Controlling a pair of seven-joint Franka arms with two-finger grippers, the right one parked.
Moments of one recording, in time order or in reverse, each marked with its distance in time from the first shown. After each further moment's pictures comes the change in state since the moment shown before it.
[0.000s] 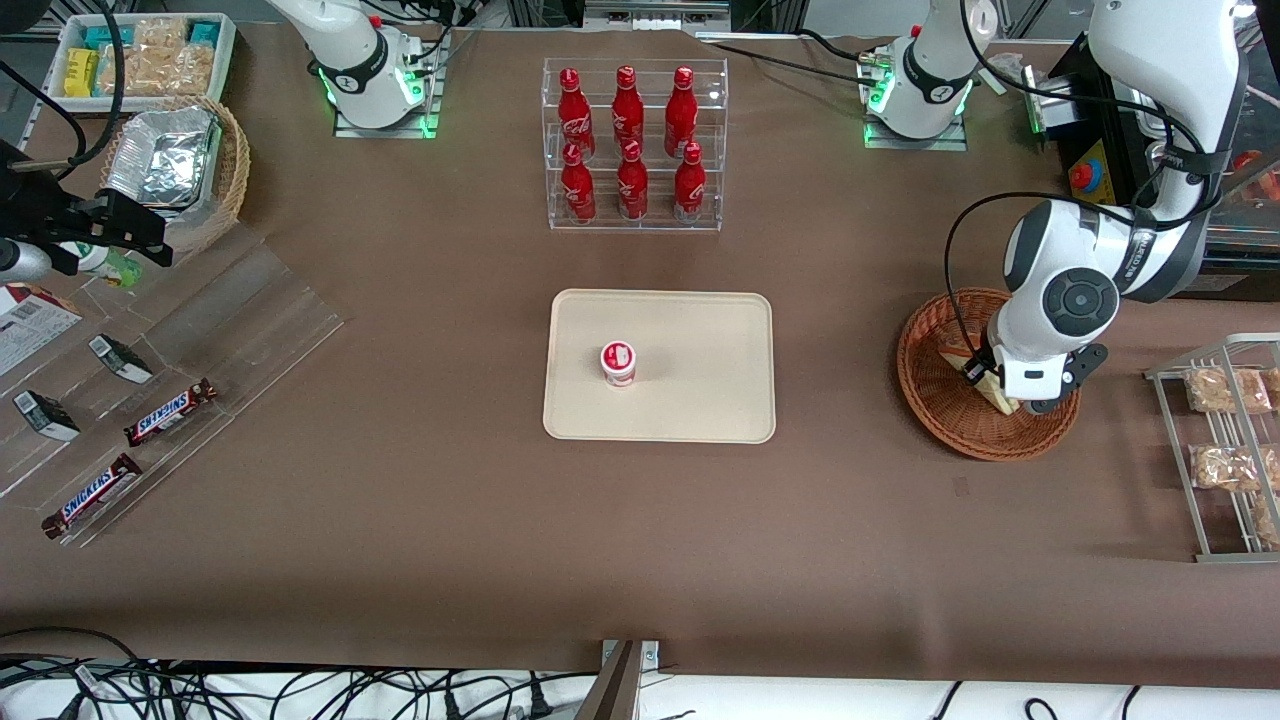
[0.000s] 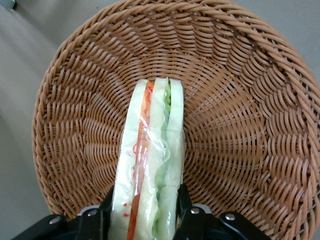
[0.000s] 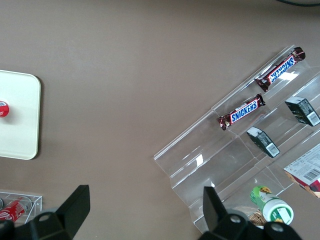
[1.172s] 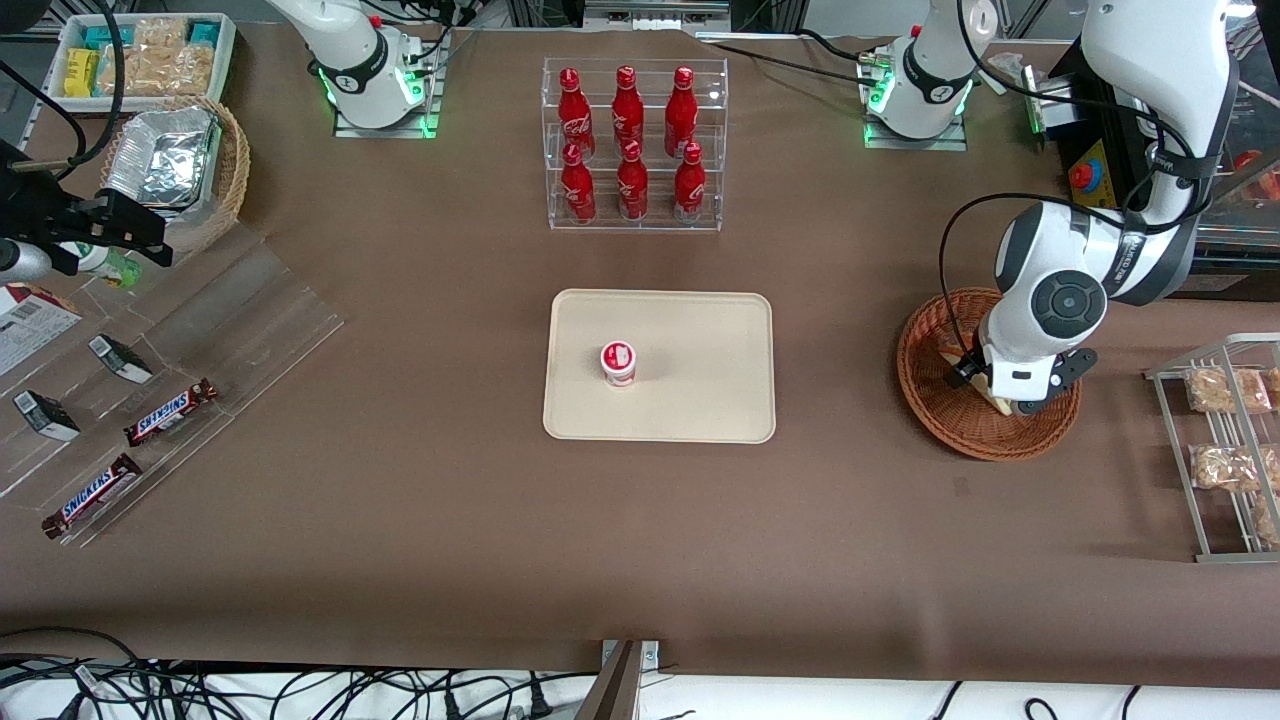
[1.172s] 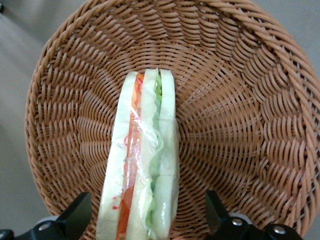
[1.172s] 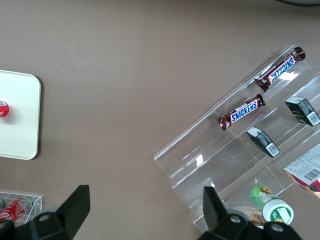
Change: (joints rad) arm -0.014 0.008 -0.001 0.003 0.000 -0.014 0.066
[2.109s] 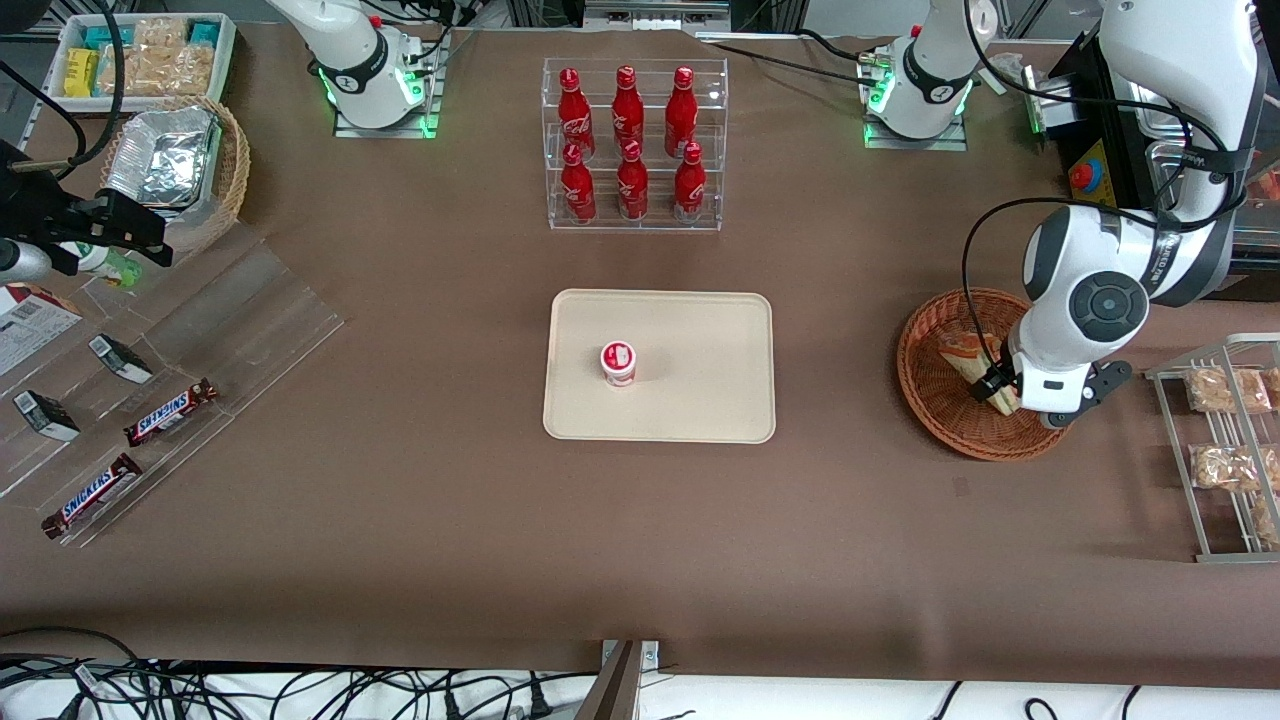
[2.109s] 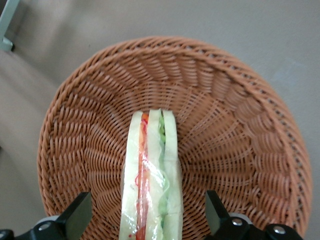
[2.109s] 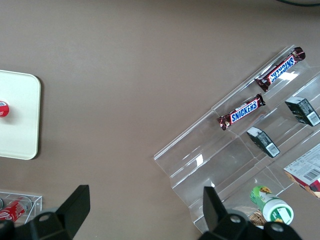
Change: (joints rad) arm 0.000 0.003 0.044 0.039 -0.001 0.025 0.044
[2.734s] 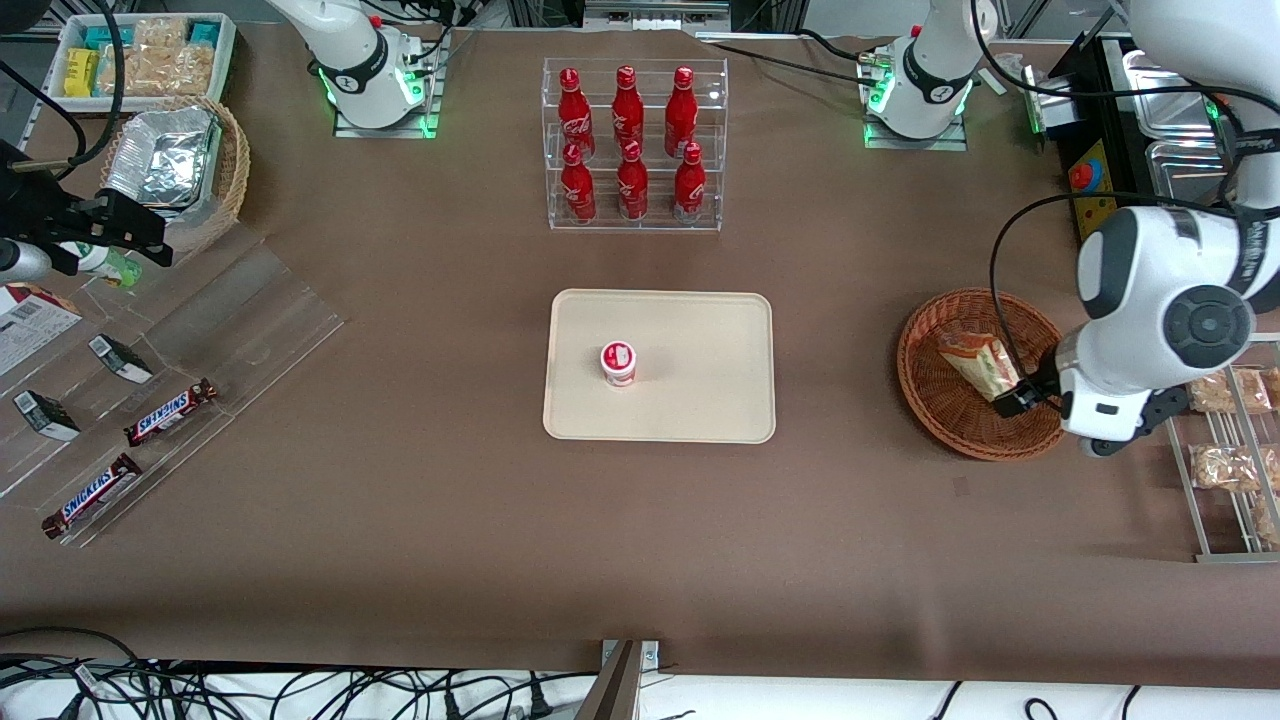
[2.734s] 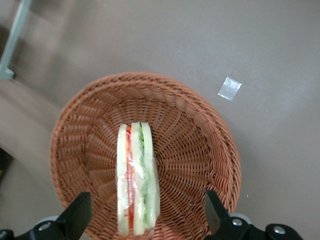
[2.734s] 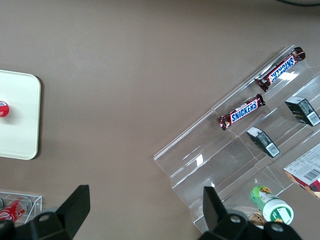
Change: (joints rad) arm 0.000 0.026 0.000 0.244 -0.132 -0.204 0.179
